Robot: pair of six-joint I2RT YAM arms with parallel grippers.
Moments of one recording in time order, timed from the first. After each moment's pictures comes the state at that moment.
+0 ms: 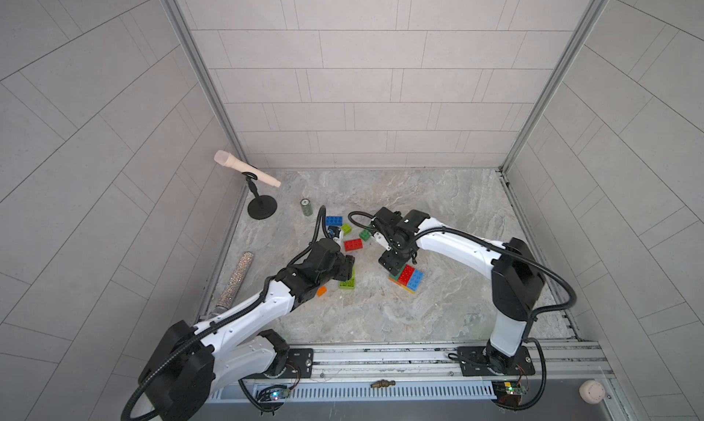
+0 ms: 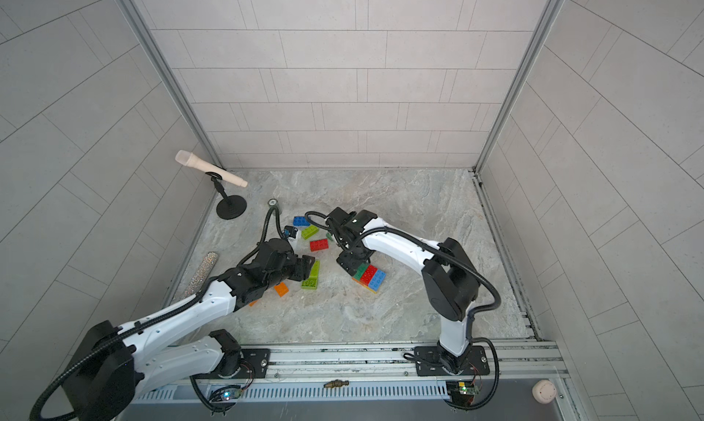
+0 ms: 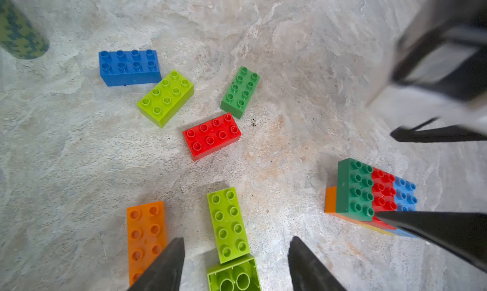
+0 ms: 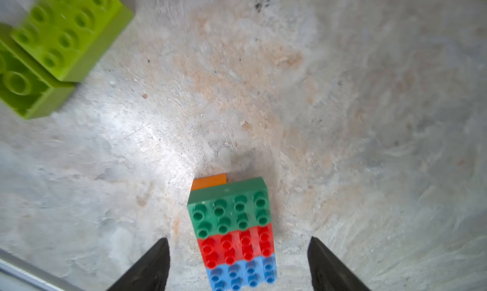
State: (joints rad) left arm -0.66 1.05 0.56 -0.23 -0.11 -0.42; right arm 0.74 1.72 1.41 -1.03 0.09 0.06
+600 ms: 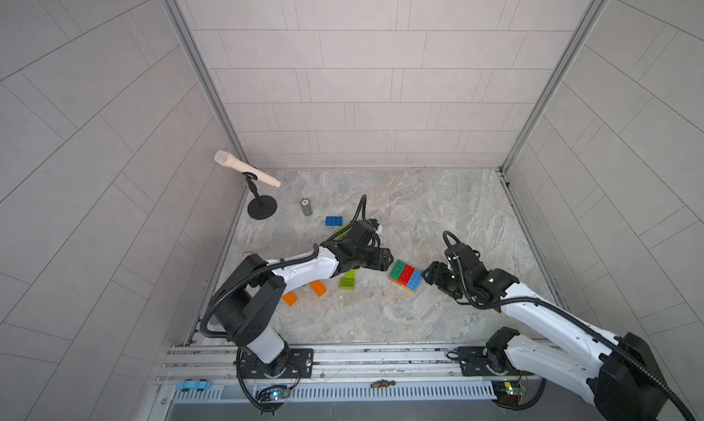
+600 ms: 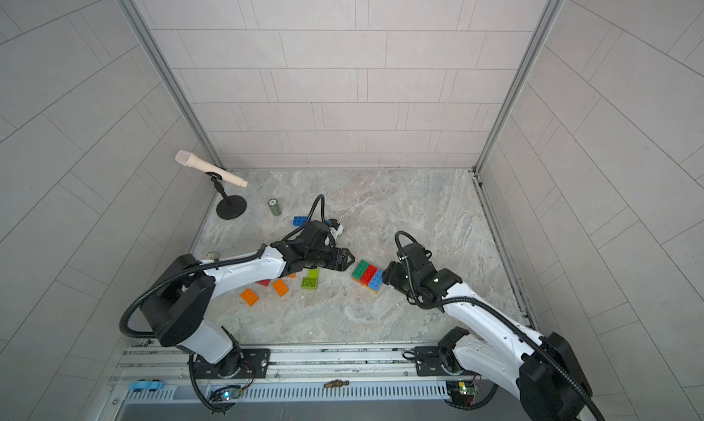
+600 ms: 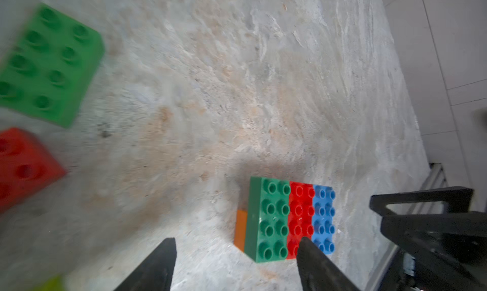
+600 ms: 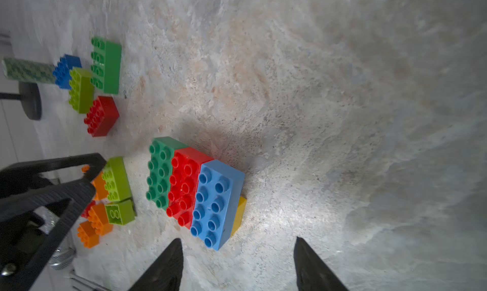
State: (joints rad) left arm -0.73 1.68 0.90 -0.07 0.32 -0.56; right arm 0.54 0.99 0.49 -0.43 -0.11 1.08
